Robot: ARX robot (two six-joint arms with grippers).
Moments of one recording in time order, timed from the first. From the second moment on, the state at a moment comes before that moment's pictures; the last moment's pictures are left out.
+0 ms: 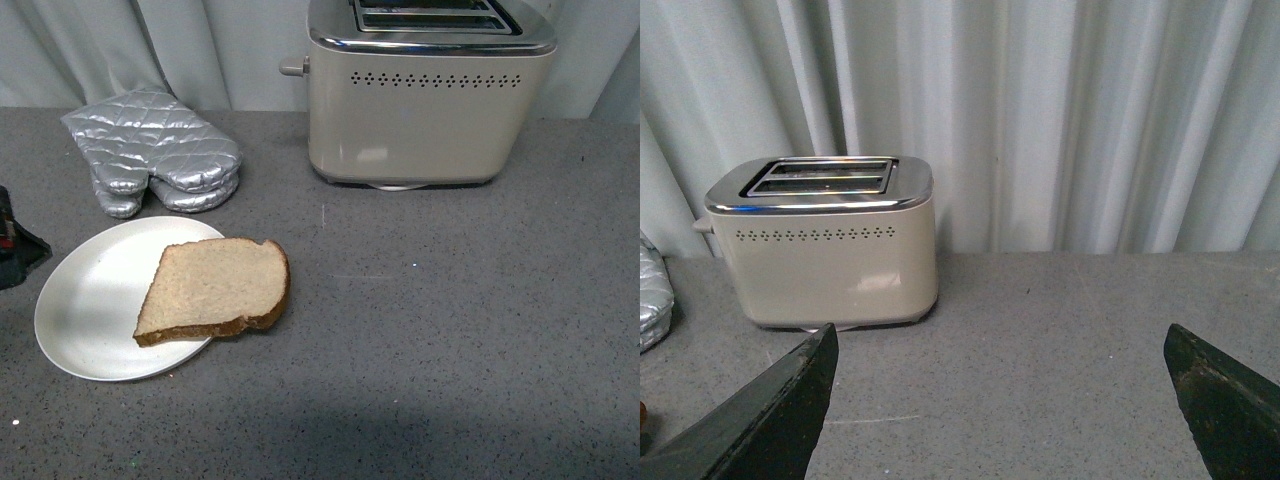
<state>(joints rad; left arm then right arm) 0.09 1.66 0.49 0.35 0.08 -0.19 0.00 0.00 0.00 0.00 0.00 0.00</state>
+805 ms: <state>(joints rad) 0.09 2.04 0.78 0.20 0.09 -0.13 0.00 0.00 0.00 0.00 0.00 0.00</state>
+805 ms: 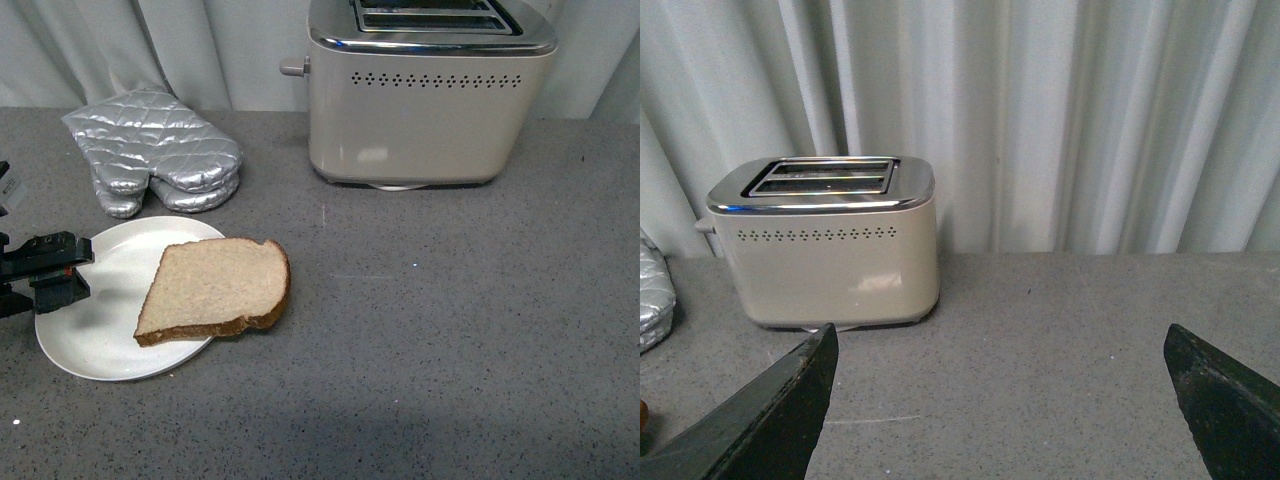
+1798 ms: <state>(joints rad) -0.22 2.02 0.88 0.20 0.24 -0.52 0.00 0.00 0.00 0.00 0.00 0.00</state>
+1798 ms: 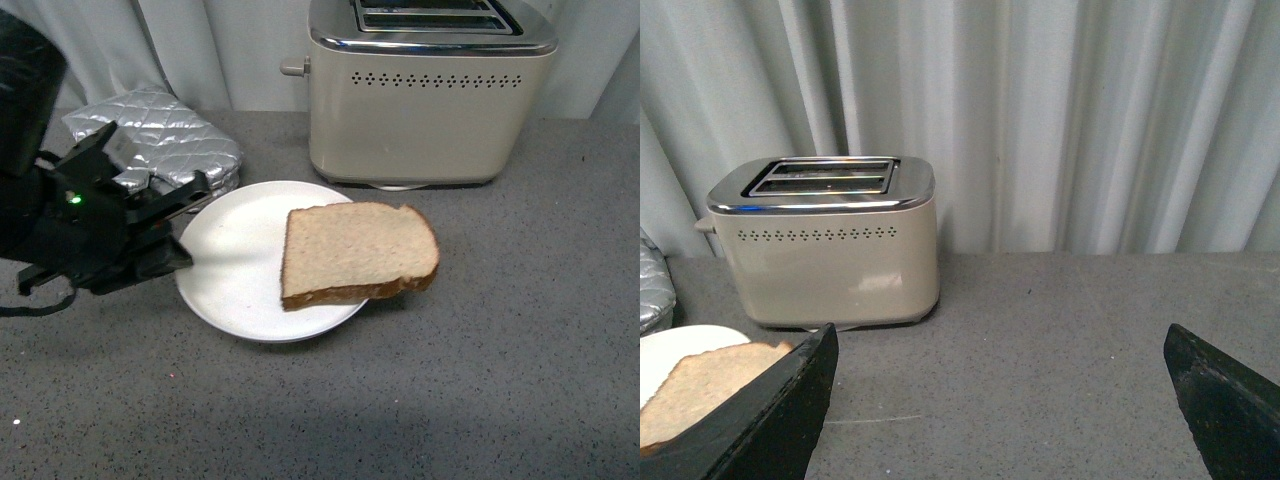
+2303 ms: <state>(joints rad) -0.53 2.27 1.19 0.14 0.18 -0.71 0.00 0.00 0.00 0.00 0.00 0.00</state>
